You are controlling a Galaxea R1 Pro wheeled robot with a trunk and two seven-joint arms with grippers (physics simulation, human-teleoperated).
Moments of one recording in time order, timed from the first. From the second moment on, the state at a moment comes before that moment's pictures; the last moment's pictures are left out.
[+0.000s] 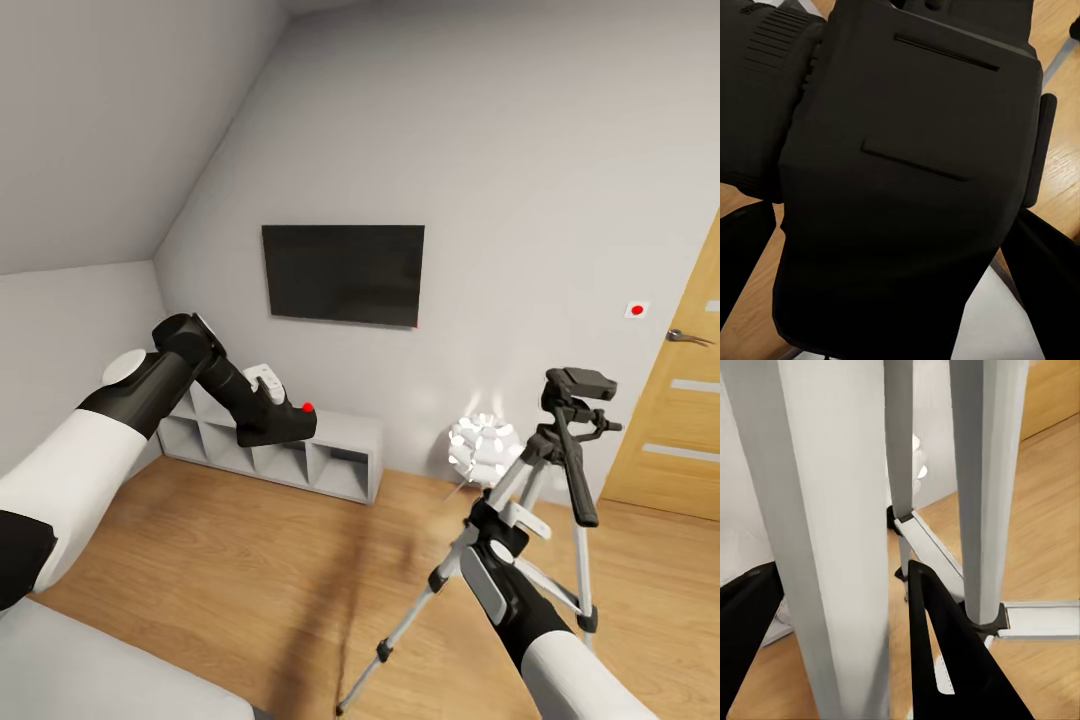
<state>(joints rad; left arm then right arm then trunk) -1.28 0.21 -0.46 -0.93 -0.81 0.88 -1.54 -0.62 0.05 0.12 -0.69 -0.51 -0.19 -0.60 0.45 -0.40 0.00</state>
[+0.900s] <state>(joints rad) -1.28 0.21 -0.46 -0.93 -0.81 0.88 -1.54 -0.62 0.04 0.12 -0.75 -0.51 -0.19 -0.70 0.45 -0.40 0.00</state>
